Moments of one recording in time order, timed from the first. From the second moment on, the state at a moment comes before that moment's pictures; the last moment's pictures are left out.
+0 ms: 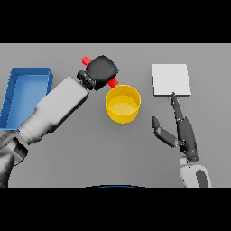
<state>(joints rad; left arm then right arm) -1.05 0.25 -0.72 -0.81 -0.98 -0.24 -0.05 0.10 -0.04 0.14 -1.69 0.28 -0.06 -0.14</state>
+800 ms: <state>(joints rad) -1.22 0.20 -1.04 -0.66 -1.20 -0.20 -0.03 0.09 -0.03 0.14 -1.67 0.27 -0.06 -0.15</state>
